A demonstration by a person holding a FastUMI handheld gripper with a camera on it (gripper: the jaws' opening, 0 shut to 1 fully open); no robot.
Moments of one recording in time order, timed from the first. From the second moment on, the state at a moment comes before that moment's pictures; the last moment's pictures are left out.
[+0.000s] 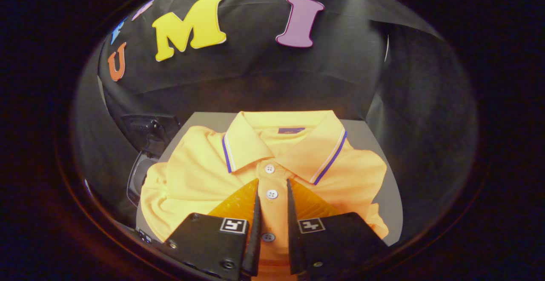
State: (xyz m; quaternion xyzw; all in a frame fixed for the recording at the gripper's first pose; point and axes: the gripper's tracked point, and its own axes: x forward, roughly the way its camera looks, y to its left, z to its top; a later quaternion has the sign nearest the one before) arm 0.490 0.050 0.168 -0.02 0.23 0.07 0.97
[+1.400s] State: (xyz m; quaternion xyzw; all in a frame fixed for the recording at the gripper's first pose) arm 0.288 0.196 0.401 0.09 -0.04 0.17 0.98
